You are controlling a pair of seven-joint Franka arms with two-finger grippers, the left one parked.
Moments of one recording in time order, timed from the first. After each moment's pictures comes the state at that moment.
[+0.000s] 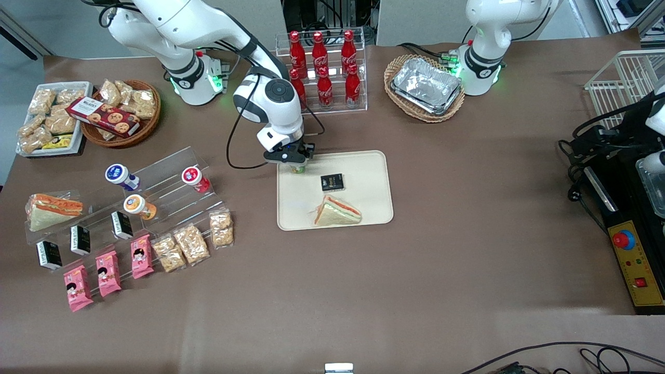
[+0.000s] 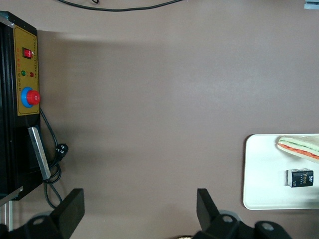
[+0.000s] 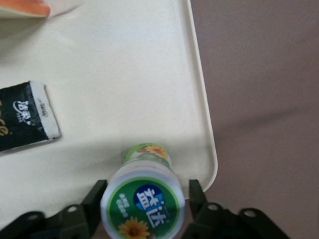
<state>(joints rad) 0.38 0.32 0.45 -2.30 -0.34 2.57 1.26</state>
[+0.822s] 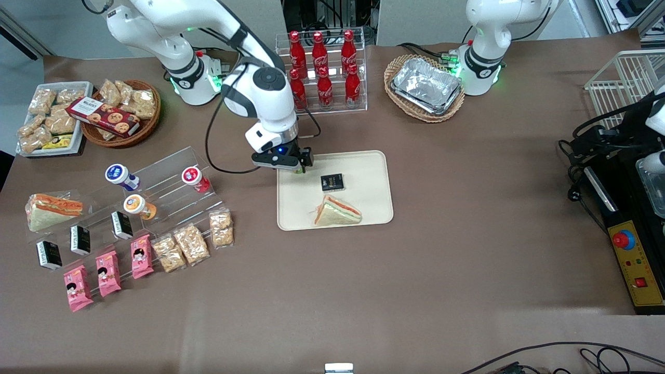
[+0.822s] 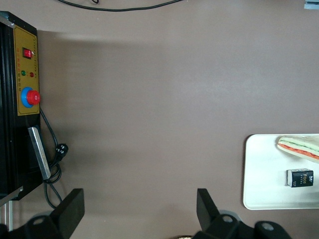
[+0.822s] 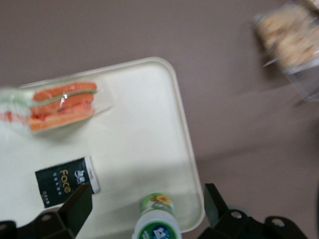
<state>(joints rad) 0.32 0.20 0.45 -2.18 -0.35 2.42 1.21</state>
